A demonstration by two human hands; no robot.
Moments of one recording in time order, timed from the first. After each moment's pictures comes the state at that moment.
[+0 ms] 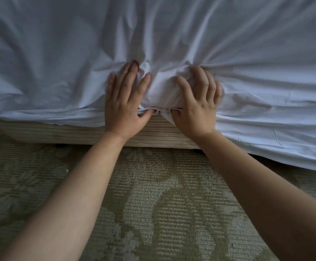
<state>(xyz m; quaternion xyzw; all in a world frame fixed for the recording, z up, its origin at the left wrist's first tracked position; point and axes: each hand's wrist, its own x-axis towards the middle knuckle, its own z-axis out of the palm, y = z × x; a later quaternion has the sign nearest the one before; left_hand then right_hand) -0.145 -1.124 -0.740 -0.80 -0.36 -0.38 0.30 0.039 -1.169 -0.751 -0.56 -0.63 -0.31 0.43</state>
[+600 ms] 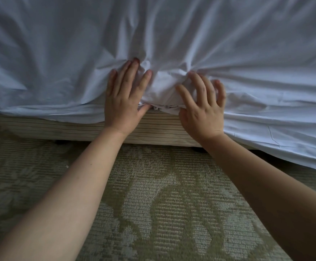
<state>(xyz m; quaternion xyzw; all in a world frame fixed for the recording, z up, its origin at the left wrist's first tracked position) -0.149 -1.128 -0.733 -0.79 -0.37 -0.36 0.32 0.054 -1.186 -0.754 -0.55 -0.65 -0.40 0.34</state>
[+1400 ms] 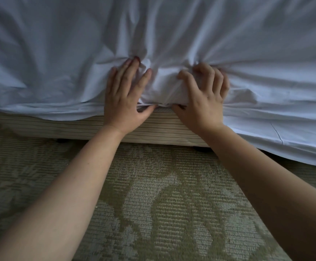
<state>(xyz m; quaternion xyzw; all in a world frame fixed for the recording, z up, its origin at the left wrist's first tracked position) -0.150 -1.126 -0.734 -0.80 -0.36 -0.37 0.30 0.047 -1.179 -0.735 -0.59 -0.63 -0.30 0.40</state>
